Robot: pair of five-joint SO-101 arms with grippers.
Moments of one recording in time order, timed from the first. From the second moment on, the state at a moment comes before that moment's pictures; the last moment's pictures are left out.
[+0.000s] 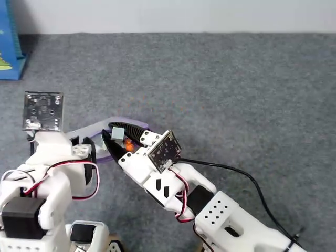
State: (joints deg) left arm -1.8 -58.8 19.8 98.7 5.3; right arm -50.1 -47.0 67.2 -9.1 0.6
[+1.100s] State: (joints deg) left arm -14.7 -60.7 41.9 78.4 0.1; right arm -50.3 -39.9 61.7 -8.9 0.5
